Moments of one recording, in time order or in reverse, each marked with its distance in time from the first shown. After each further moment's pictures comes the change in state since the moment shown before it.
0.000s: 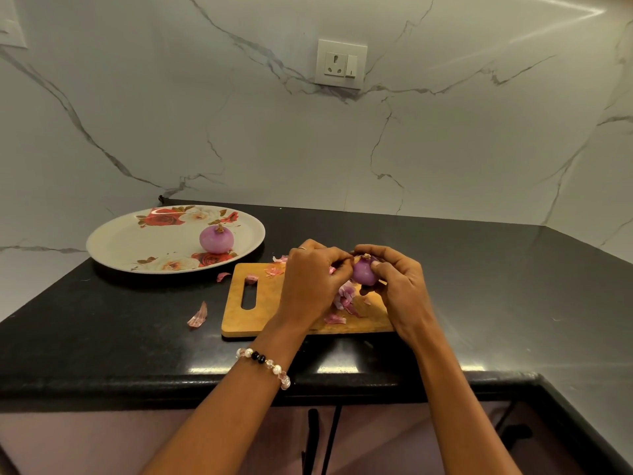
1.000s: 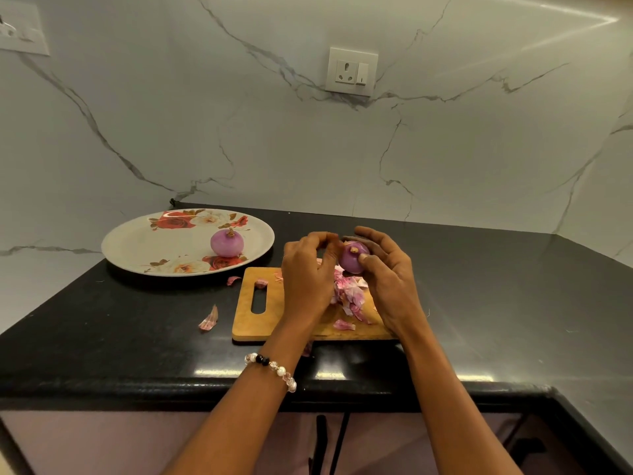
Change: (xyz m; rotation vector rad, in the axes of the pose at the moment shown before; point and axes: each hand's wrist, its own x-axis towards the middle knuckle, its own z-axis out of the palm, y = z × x) left_hand 0.007 -0.002 -0.007 -0.126 0.132 -0.288; right_hand 0.016 -0.002 0.028 0.074 -0.051 -0.078
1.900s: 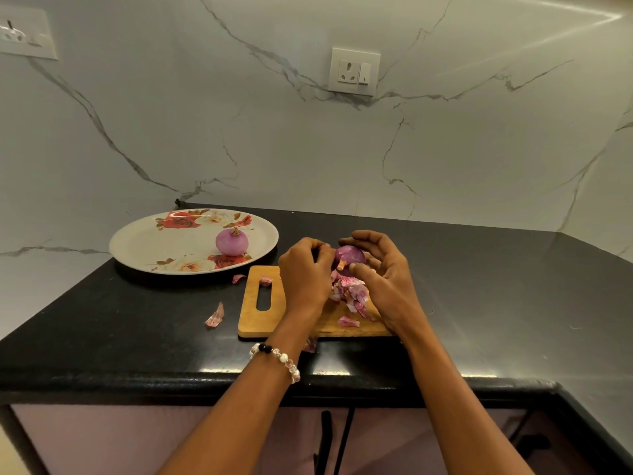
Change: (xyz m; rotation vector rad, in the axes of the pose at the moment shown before) left_hand 0.003 -0.003 -0.003 0.034 0.079 -0.093; right_hand -0.007 -0.002 0.003 -0.165 -0.040 -0.064
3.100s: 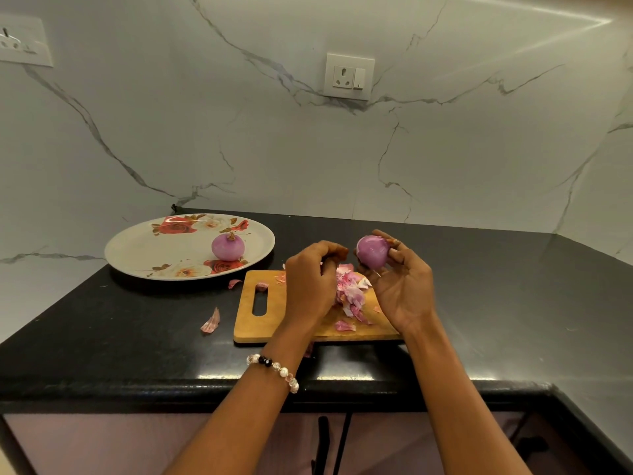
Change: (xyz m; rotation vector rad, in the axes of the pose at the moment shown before) left_hand -0.007 0.001 0.001 -0.079 -0.109 0.193; right_hand 0.006 -0.007 -0.013 0.739 0.221 0.306
